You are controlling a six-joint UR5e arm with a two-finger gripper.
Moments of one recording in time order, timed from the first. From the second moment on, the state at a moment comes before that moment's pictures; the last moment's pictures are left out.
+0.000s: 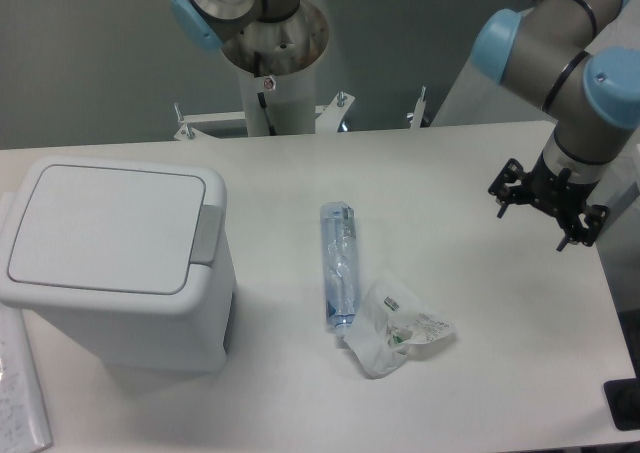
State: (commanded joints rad) arm 2.82 -2.03 -1.35 -1.29 1.52 1.45
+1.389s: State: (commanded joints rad) arm 2.65 -1.92 -1.39 -1.27 1.13 1.11
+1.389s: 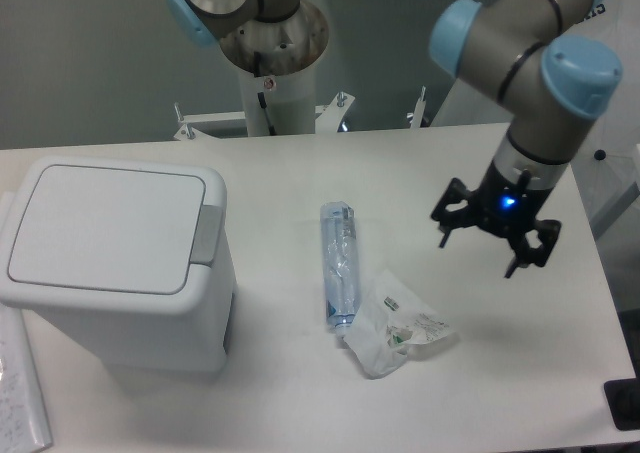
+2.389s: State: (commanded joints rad) arm 2.50 -1.75 -1.50 -1.25 0.89 0.76
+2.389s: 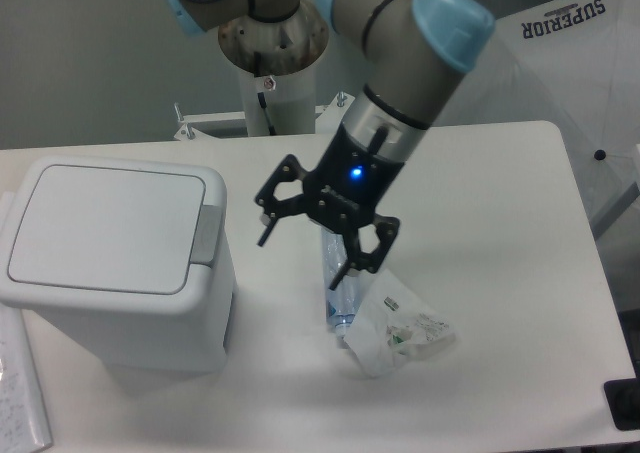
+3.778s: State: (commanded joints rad) arm 2.45 -1.72 -1.63 -1.02 0.91 0.70
